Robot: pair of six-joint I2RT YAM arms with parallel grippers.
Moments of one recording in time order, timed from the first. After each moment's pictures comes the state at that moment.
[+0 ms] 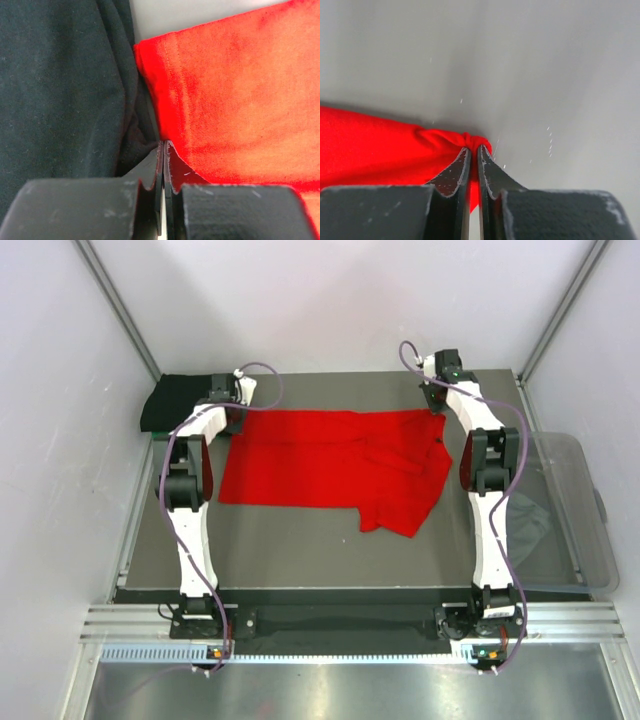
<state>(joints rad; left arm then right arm) -0.01 2.28 1.78 -0.38 -0.04 0.36 0.07 2.55 2.32 -0.71 0.05 -0.31</state>
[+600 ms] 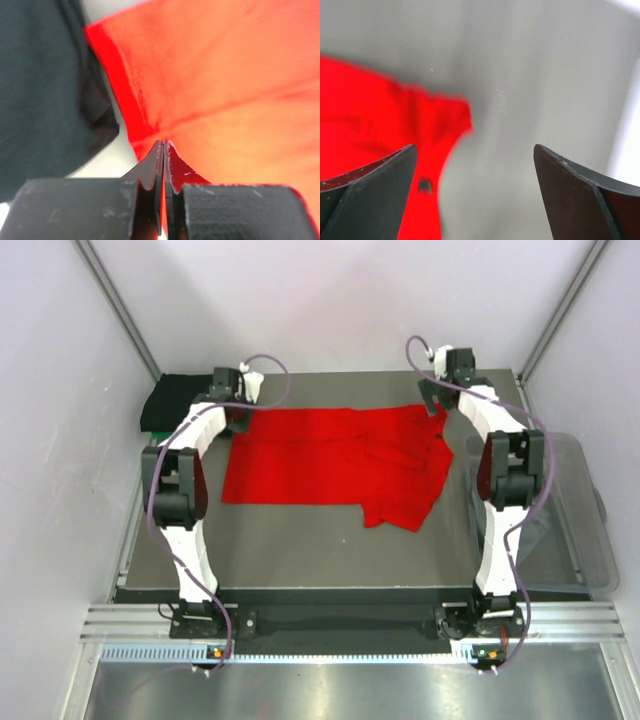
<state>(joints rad) -0.07 2.07 1.67 -0.50 0.05 0.30 0.07 2.26 1.92 -0.46 0.14 -0.33</state>
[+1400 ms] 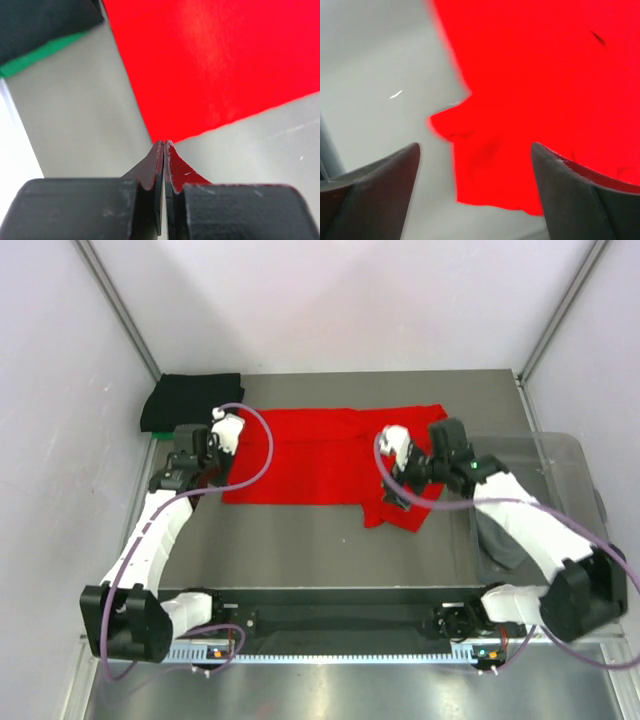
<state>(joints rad) -0.07 1.16 0.96 -0.49 0.11 0.33 0.38 1.30 1.03 -0.53 -0.51 -0.53</state>
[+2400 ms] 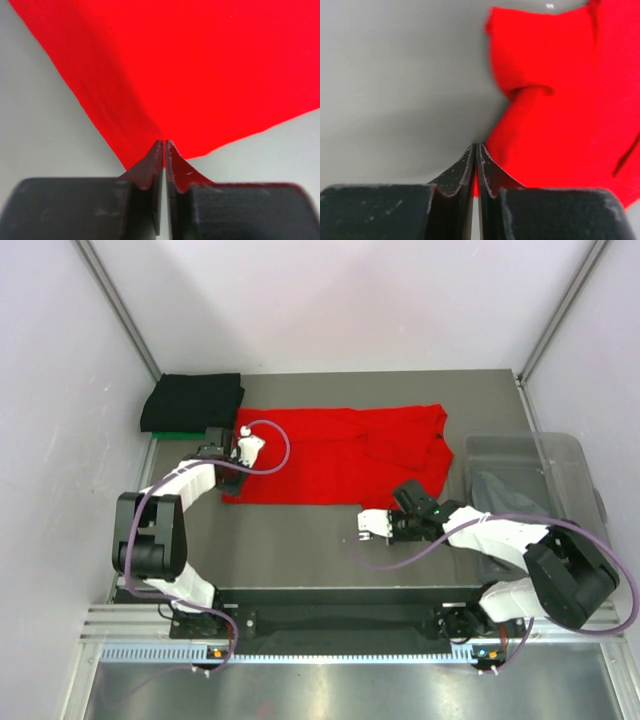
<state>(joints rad) -0.07 1.59 0.94 -0.41 0.11 0.42 0.68 1.33 0.59 -0.35 -0.10 -0.98</state>
